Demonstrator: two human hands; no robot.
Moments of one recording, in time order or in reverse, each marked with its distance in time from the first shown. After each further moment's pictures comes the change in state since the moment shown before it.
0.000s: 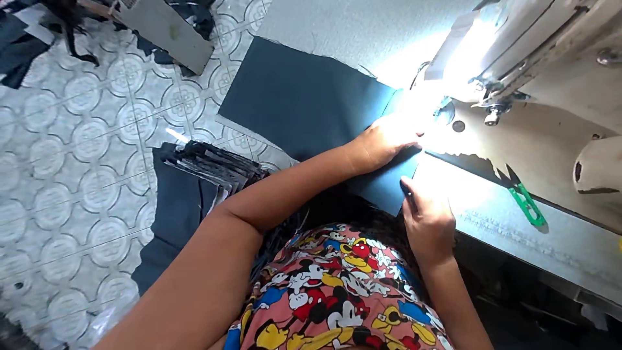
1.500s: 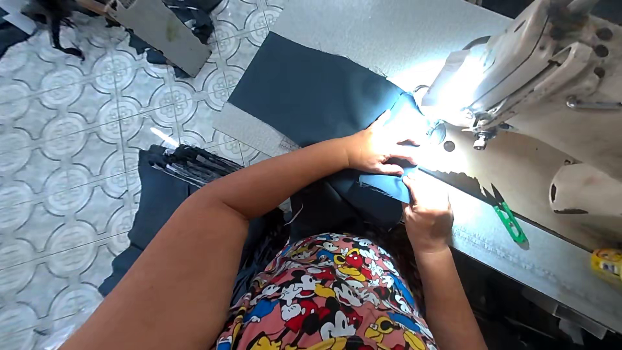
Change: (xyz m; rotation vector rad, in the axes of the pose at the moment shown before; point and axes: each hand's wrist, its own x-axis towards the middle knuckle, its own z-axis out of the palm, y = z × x) left_hand 0.009 -0.035 -0.010 0.001 -0.244 0.099; right_hand 0.035 0.021 0.016 -0.209 0.072 -0.060
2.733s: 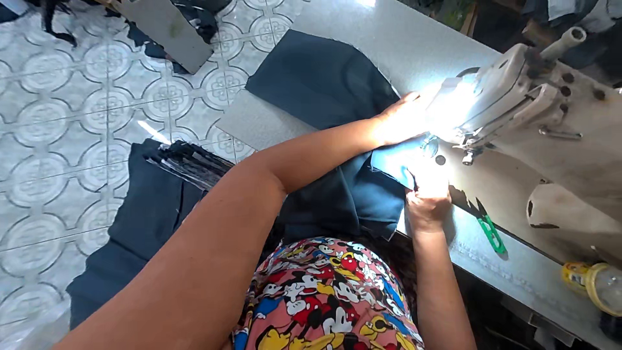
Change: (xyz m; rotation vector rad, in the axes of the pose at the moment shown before) left_hand 0.077 -0.015 -0.029 0.336 0.087 -0.265; right_hand 0.039 0.026 0.020 0.066 0.171 -0.029
